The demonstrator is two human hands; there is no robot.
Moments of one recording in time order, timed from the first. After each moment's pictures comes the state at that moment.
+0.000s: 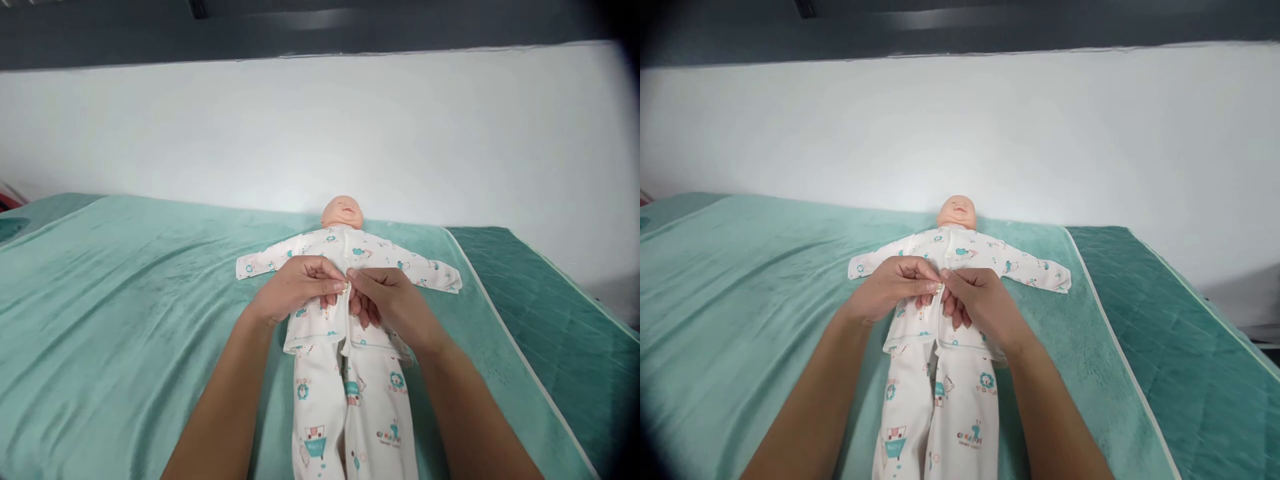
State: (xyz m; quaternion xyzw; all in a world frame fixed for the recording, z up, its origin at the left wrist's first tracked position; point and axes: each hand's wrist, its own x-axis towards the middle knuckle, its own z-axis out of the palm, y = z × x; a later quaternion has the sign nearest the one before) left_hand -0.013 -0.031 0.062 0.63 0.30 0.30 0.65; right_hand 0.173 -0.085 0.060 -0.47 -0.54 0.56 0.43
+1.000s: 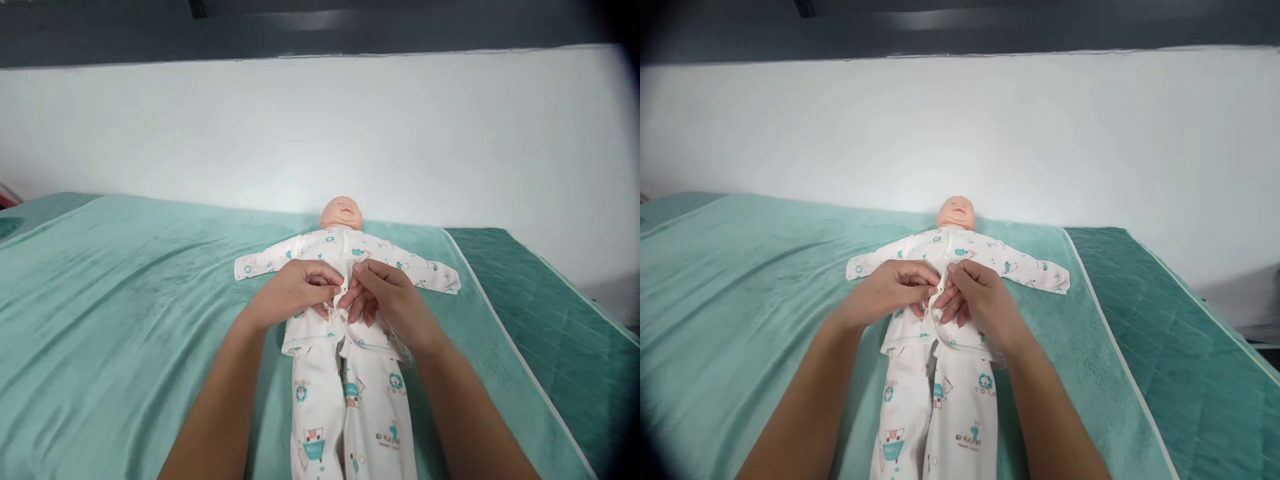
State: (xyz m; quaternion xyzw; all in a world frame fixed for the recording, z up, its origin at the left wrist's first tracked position) left_hand -0.015 -0.042 0.077 0.68 0.37 0.24 0.58; right_hand 0.171 -0.085 0.058 -0.46 -0.49 0.58 0.46
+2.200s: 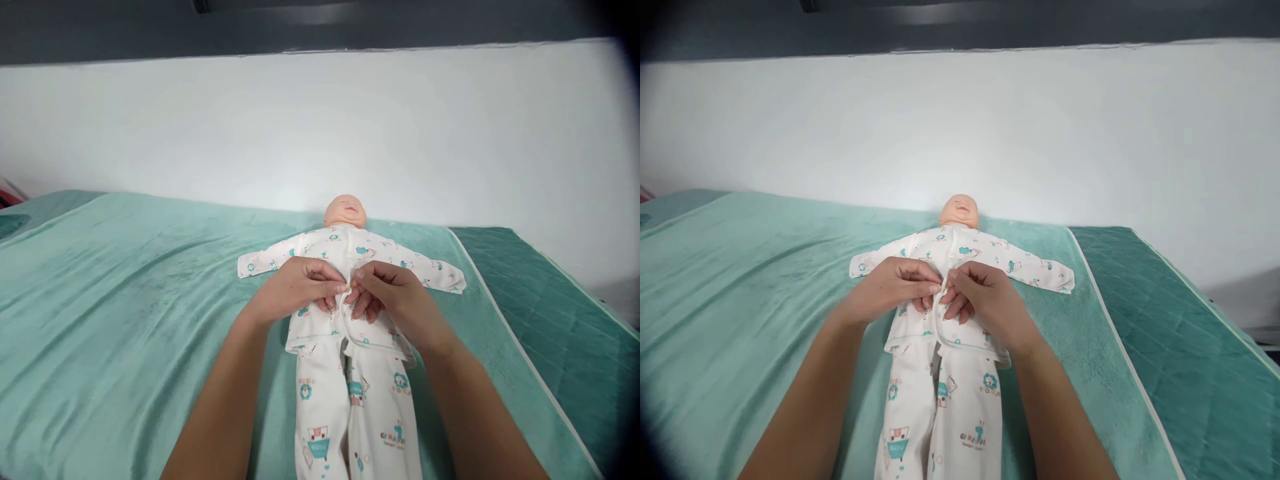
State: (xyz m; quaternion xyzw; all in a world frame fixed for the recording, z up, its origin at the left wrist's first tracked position) left_hand -0.020 -0.038 0.074 0.67 0.37 0.25 0.59; right_hand 0.174 -0.084 0.056 -0.47 -0.50 0.56 0.46
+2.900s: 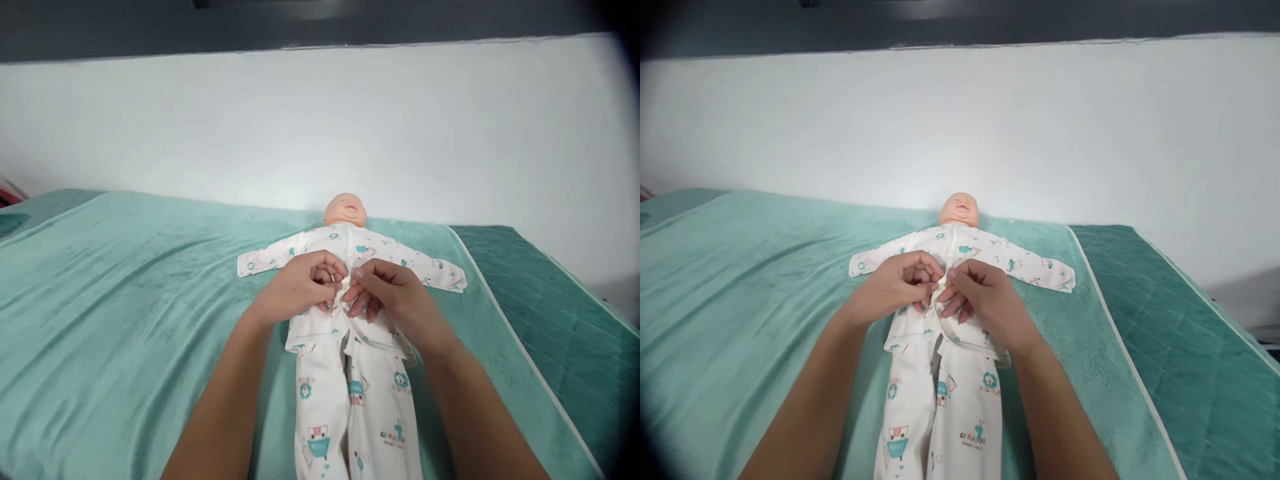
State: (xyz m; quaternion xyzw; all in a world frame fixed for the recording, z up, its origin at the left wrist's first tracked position) left_hand -0.014 -0.039 0.069 0.67 0.36 0.28 0.58; right_hand 0.175 -0.083 0.053 -0.46 -0.51 0.56 0.46
